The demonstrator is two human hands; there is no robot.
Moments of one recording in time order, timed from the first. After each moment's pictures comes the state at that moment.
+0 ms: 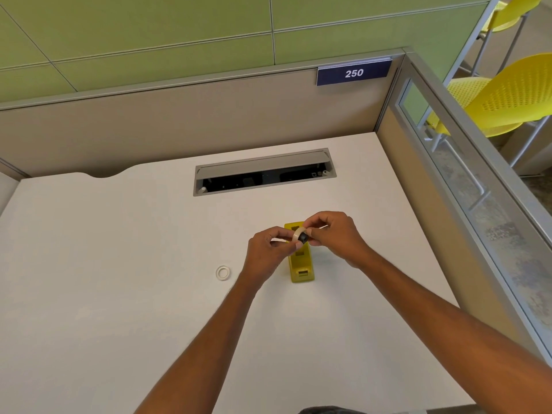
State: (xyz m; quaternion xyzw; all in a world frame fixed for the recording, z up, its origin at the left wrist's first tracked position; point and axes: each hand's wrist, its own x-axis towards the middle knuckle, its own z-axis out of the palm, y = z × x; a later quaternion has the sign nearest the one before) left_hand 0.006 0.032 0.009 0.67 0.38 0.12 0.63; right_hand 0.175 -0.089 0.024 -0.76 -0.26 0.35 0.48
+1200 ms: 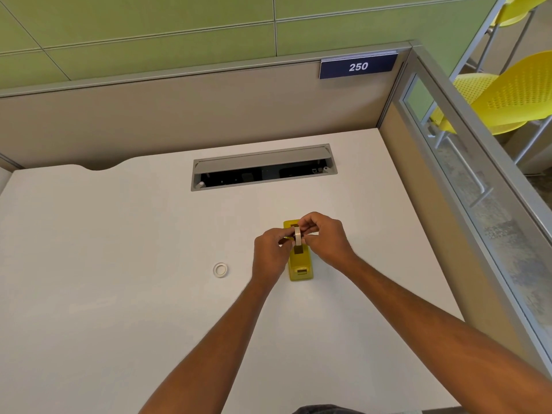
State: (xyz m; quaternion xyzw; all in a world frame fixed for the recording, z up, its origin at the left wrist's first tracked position) left_hand 0.024 0.022 -0.024 0.77 0.40 0.16 0.47; right_hand 0.161 -0.075 -0.008 -0.81 -0.33 0.25 0.42
